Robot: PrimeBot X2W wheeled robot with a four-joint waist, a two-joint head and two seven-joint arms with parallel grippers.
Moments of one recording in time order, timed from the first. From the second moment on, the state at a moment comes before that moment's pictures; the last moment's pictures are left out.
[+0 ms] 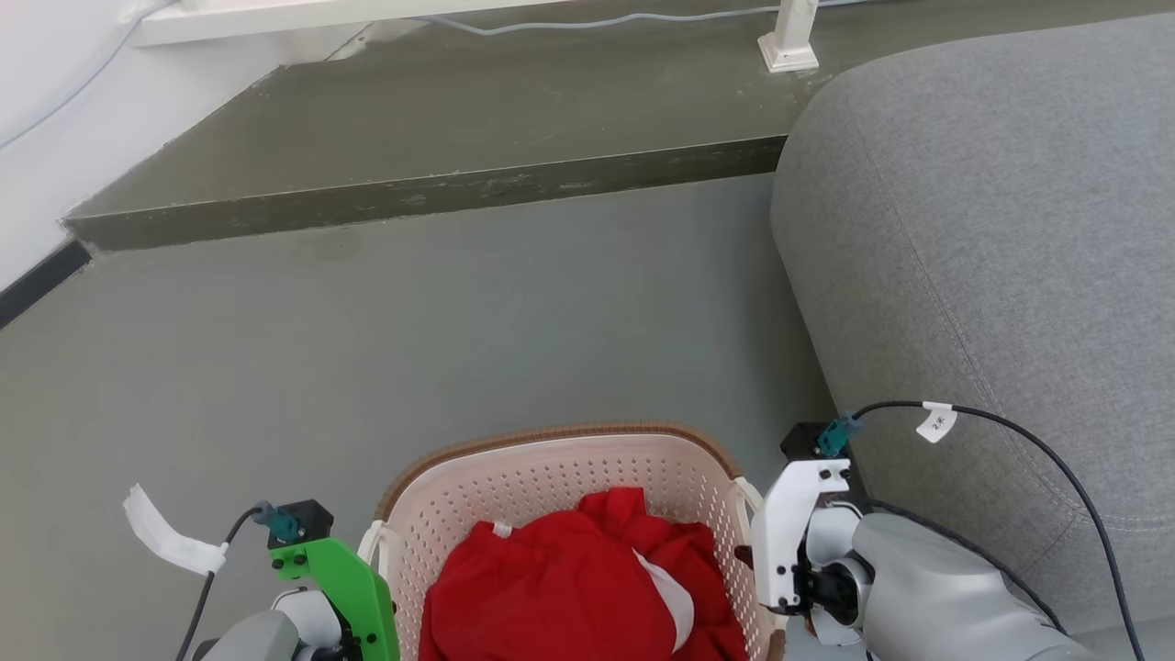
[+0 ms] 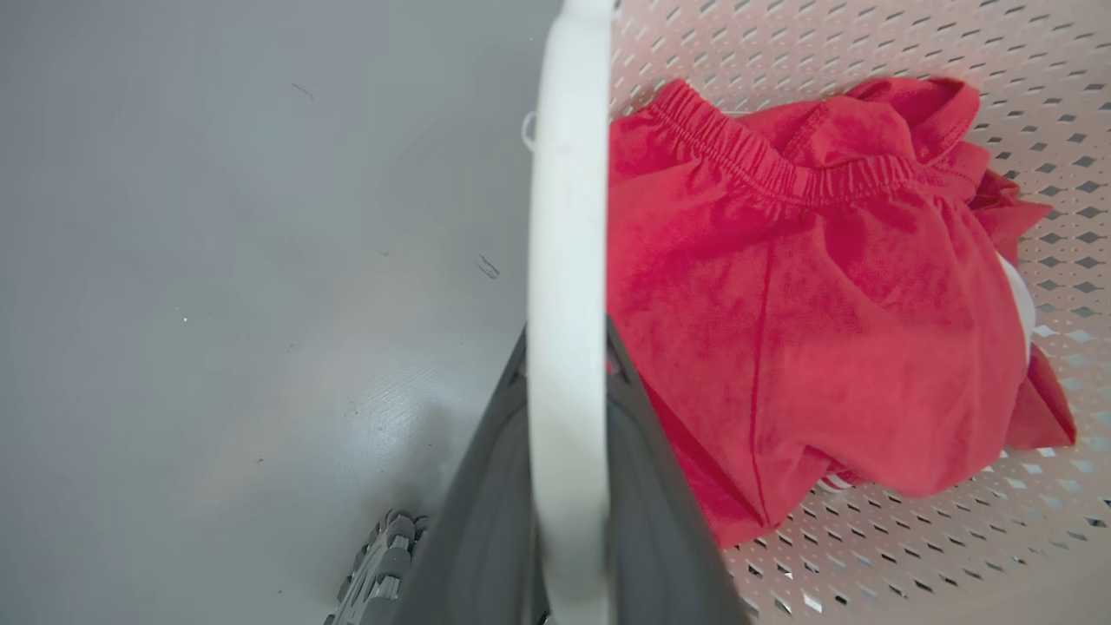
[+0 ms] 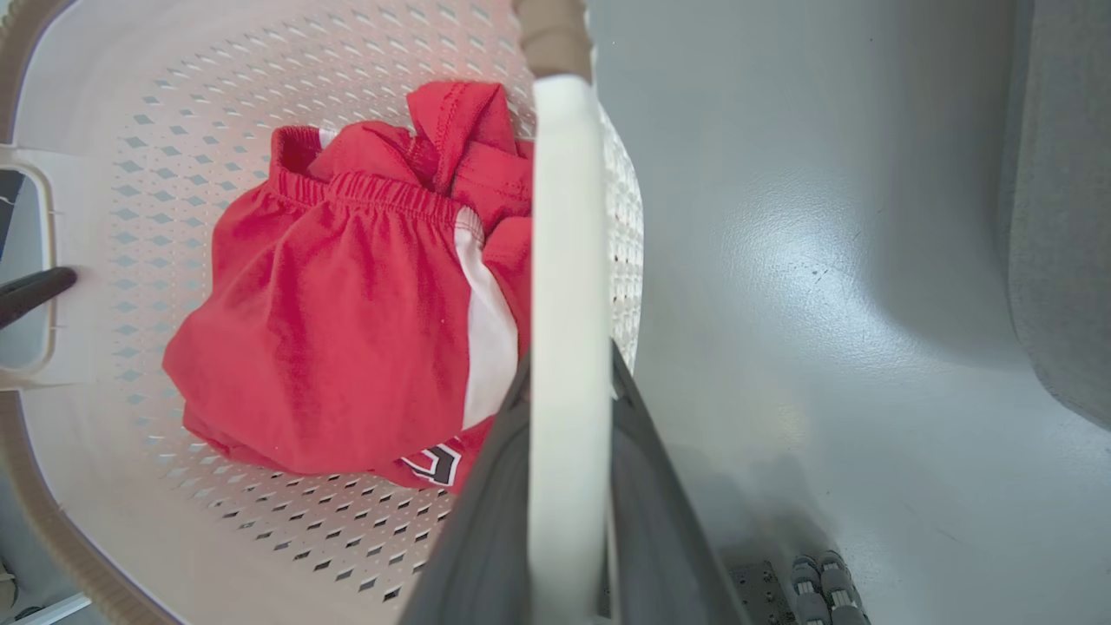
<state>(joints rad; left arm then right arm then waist) -0.48 0.08 -0.71 1.17 -0.95 -0.14 0.25 -0.57 -0.05 1.09 1.10 1.13 0.06 0.31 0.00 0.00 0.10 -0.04</state>
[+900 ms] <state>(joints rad) -0.52 0.09 -0.71 1.16 -0.96 -0.14 0.22 -0.61 -0.05 1.11 1.09 1.15 0.06 0.26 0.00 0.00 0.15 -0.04</state>
